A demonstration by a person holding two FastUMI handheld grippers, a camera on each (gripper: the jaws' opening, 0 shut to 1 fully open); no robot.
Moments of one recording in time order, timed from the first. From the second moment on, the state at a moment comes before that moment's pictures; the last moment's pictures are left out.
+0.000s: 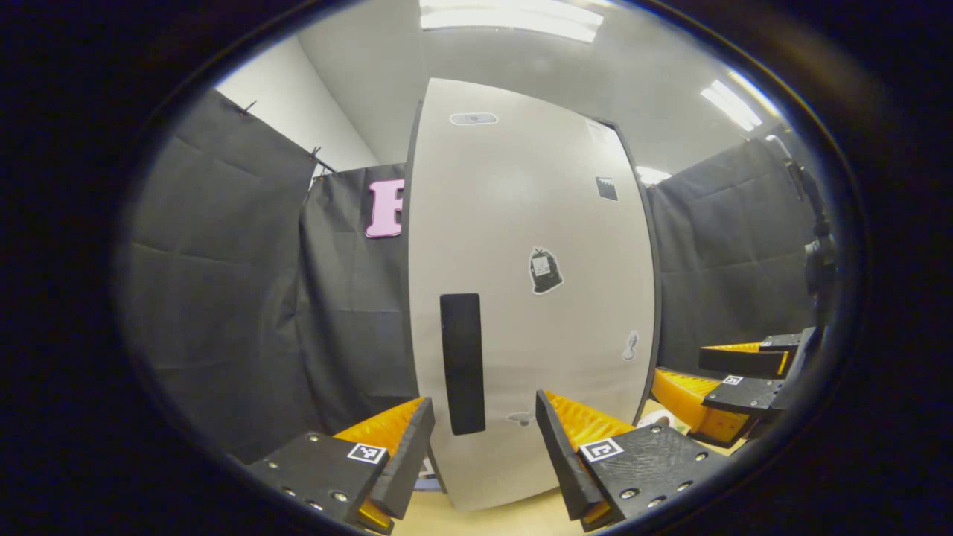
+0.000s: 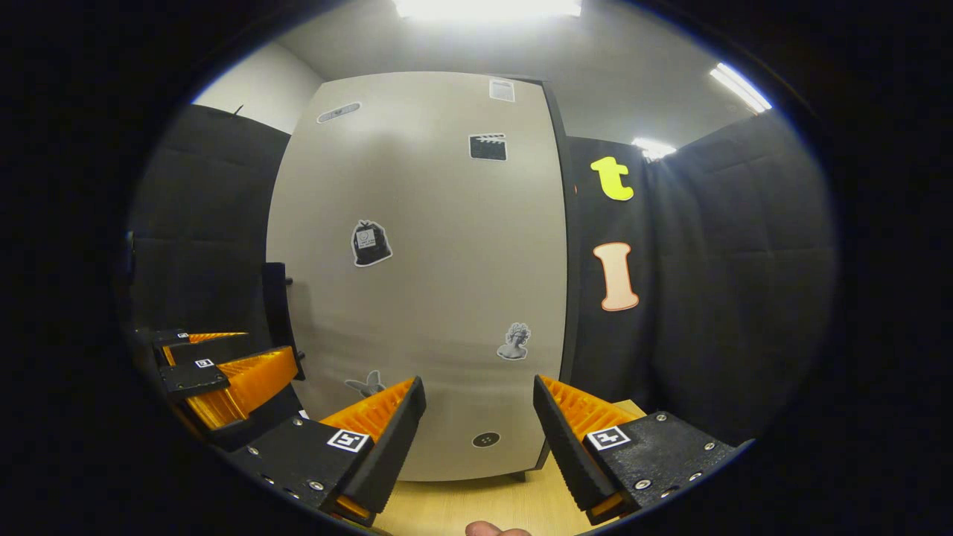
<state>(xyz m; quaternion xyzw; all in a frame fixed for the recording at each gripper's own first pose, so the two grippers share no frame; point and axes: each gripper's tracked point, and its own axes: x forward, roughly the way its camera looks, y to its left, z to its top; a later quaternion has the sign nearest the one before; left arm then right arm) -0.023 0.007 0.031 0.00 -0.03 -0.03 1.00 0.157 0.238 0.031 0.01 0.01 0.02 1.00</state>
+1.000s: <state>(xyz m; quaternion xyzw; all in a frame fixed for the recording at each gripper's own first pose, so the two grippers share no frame) -0.019 -0.003 0.020 0.00 -0.01 -0.04 1.00 0.163 0.232 0.026 0.02 0.02 0.01 1.00</state>
